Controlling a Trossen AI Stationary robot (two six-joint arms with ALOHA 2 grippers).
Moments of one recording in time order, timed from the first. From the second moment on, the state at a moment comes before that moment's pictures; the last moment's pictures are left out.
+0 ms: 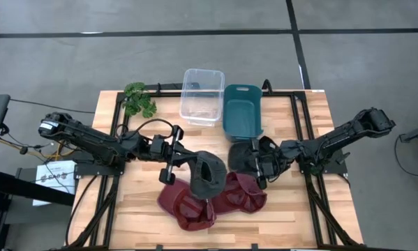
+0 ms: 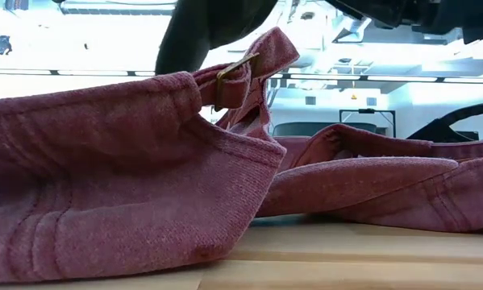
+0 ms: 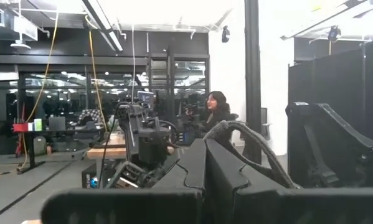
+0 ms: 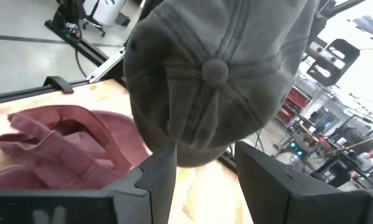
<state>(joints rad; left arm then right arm) -0.27 1.26 0.69 0.93 -0.07 0.08 0.28 1.15 0.45 0.67 0.05 -0.66</state>
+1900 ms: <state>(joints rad) -0.27 1.26 0.69 1.01 -0.05 0.12 0.38 1.33 0.73 0.53 0.27 -1.10</state>
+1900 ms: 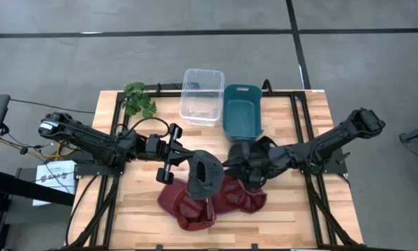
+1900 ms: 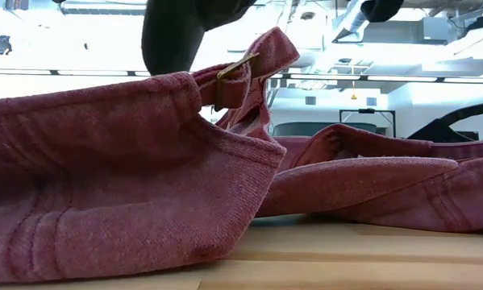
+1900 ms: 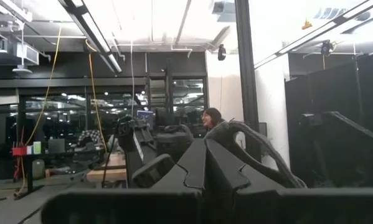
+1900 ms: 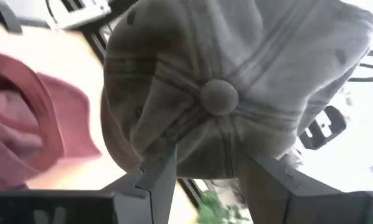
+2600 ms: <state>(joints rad) -0.27 1.26 0.69 1.01 -0.05 0.12 0.56 1.33 0.73 0.58 0.52 -1.32</state>
